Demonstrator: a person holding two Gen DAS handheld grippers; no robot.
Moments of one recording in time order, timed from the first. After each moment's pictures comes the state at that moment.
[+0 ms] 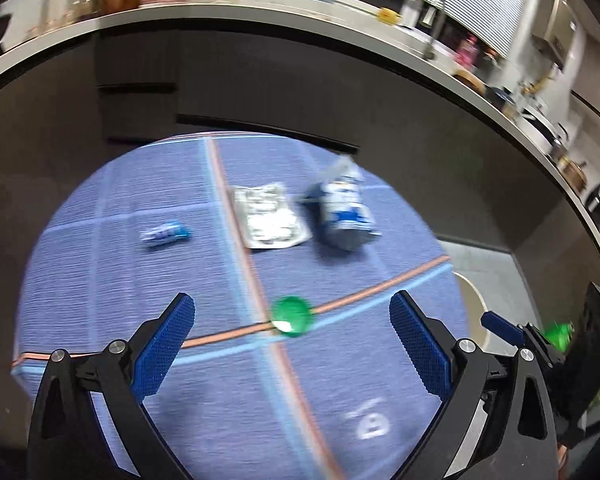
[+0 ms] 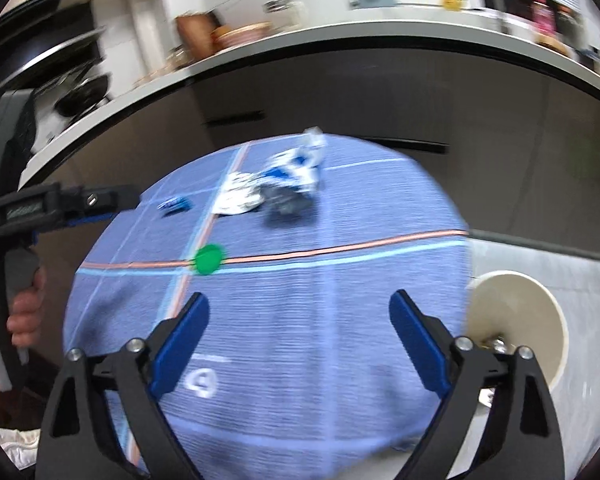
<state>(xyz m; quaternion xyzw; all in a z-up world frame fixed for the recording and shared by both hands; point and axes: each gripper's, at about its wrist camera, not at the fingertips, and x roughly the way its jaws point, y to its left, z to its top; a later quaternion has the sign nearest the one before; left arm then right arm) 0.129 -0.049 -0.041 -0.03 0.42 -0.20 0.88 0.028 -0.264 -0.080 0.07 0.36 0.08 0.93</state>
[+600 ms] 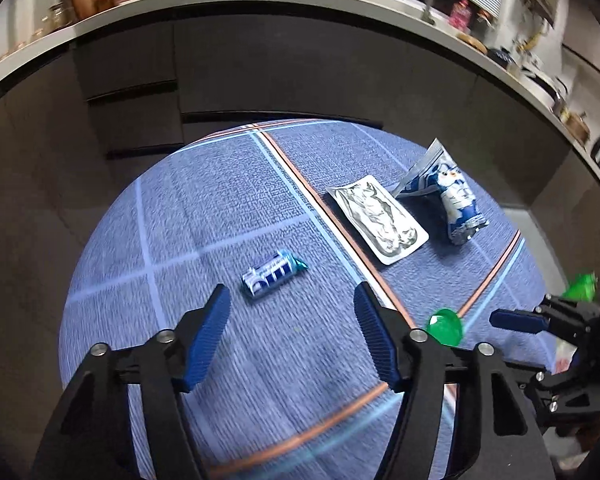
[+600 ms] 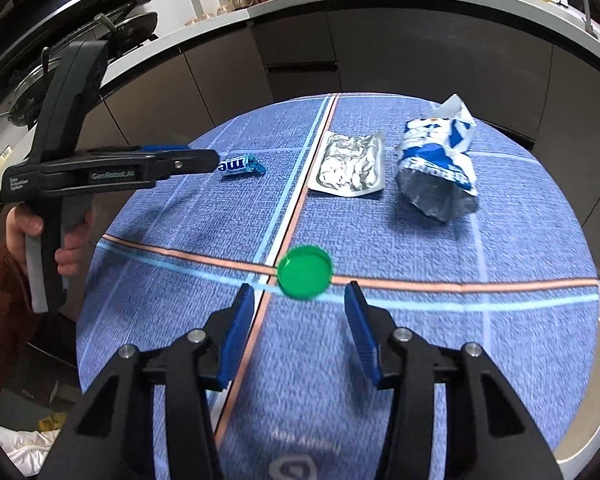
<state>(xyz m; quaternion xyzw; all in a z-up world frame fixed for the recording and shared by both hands) 0.228 0.018 -0.087 0.06 0.43 -0.24 0.87 0.109 -0.177 -0.103 0.04 0.43 0.18 0.89</state>
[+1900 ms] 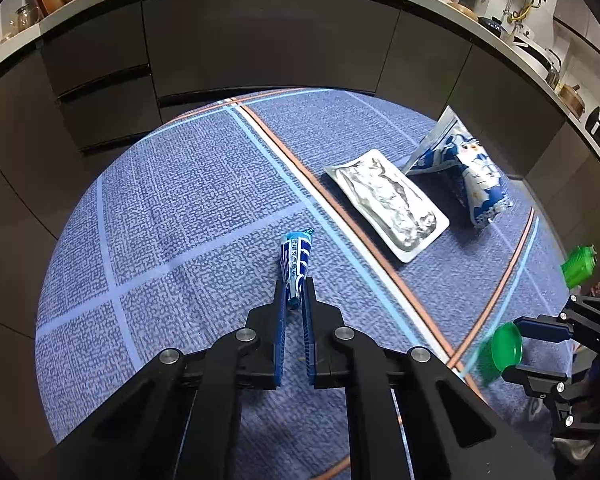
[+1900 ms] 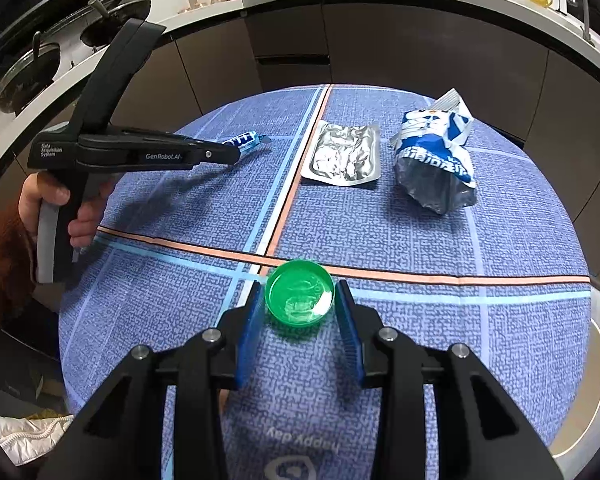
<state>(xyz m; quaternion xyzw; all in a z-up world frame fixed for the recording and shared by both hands) 0.258 -0.005 -0.113 0.08 0.47 -0.26 0.84 0.102 -0.169 -0.110 0.02 0.43 0.15 0.89</state>
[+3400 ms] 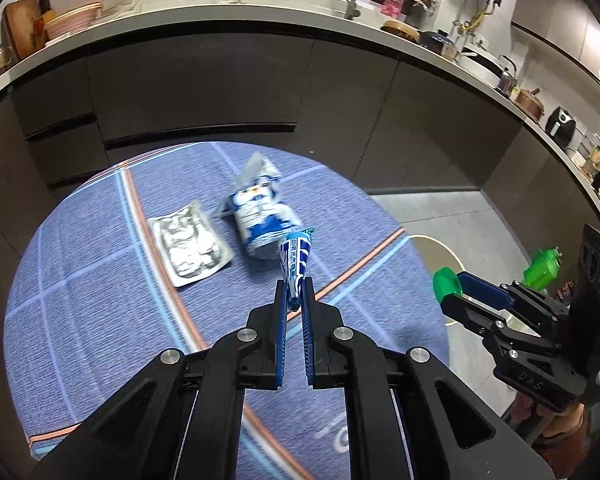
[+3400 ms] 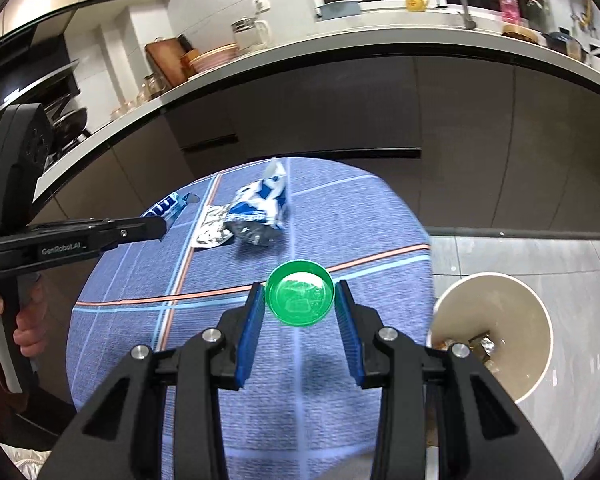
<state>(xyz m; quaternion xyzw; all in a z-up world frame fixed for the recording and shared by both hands) 0.145 -0.123 -0.026 0.07 0.43 -0.32 0.84 0.020 -0.310 -0.061 0.13 0.34 0.03 0.93</state>
